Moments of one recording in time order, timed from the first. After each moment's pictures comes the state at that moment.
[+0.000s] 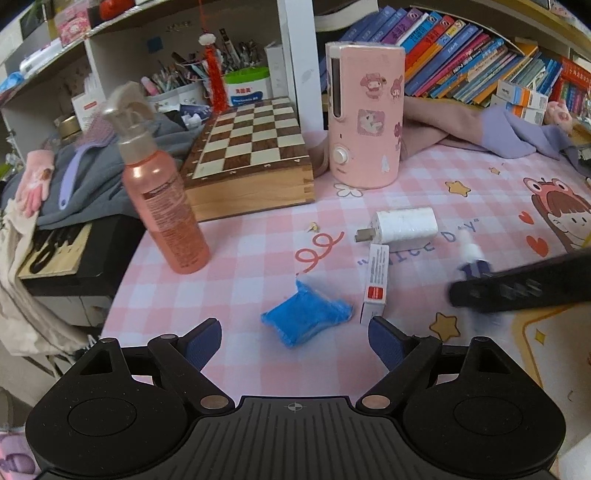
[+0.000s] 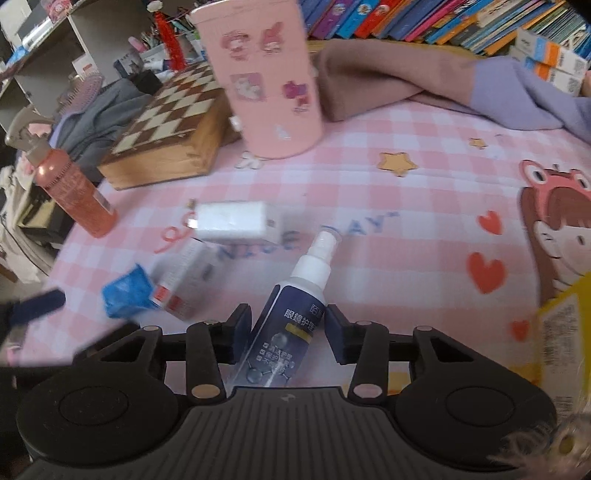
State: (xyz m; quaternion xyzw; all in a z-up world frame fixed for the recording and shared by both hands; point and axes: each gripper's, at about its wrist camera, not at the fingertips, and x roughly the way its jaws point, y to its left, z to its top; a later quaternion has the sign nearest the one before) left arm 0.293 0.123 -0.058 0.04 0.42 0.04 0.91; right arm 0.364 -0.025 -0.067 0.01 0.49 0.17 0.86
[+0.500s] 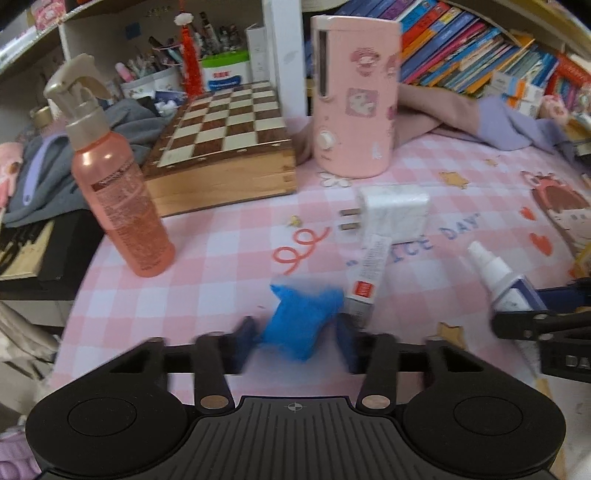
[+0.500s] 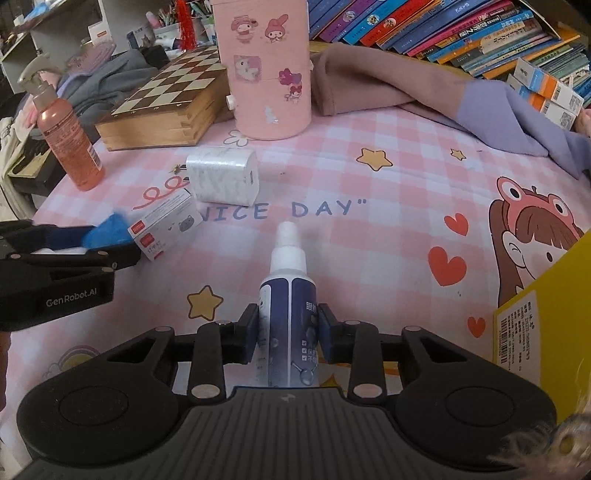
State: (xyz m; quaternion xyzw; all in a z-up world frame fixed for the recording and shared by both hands) left arm 0.313 0.121 -0.079 0.02 0.43 0.00 0.90; right arm 0.345 -0.034 -0.072 -0.06 0.47 0.17 0.86
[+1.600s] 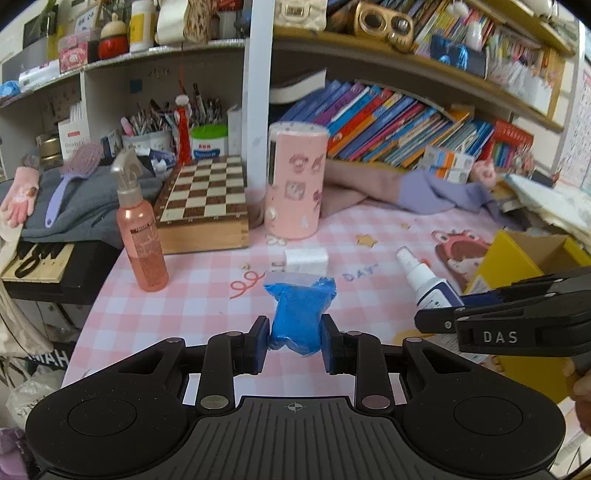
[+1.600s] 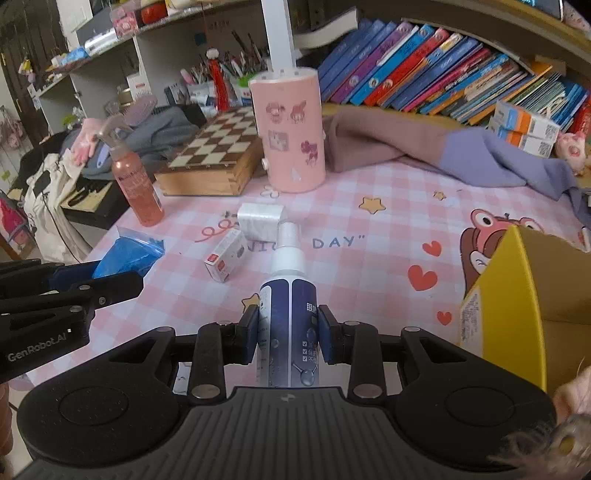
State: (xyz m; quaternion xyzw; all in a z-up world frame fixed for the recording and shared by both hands) left arm 0.206 0.100 0.008 -0.03 0.33 -0.05 0.94; right arm 0.270 -0.061 0.003 -0.02 0.40 0.20 0.89
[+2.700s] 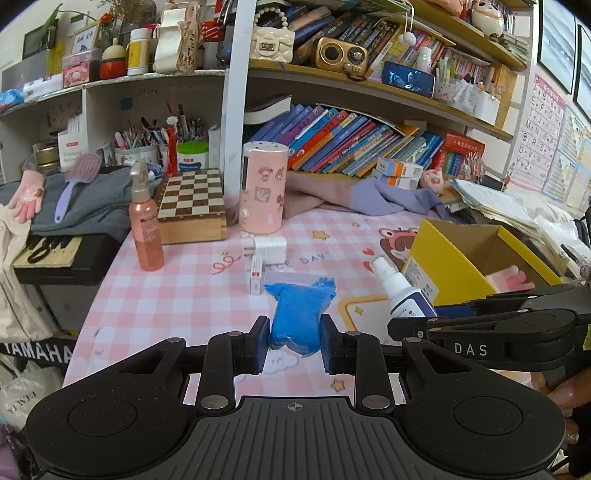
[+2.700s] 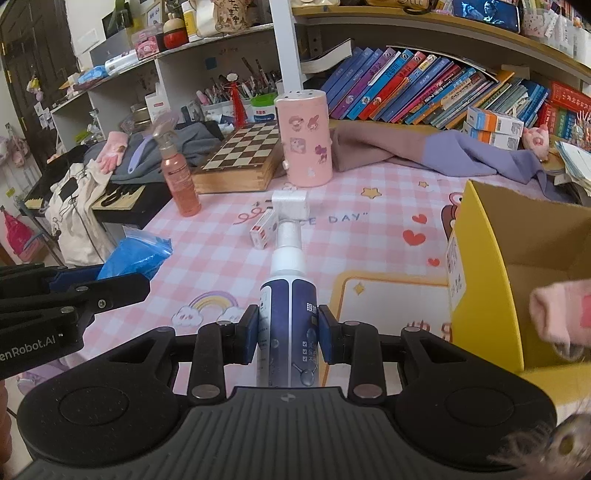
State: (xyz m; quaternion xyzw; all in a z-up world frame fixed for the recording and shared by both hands) left arm 0.099 0.101 0.034 -0.03 0.31 -0.09 0.95; right arm 0.149 -0.063 0.023 0.00 0.38 0.19 0.91
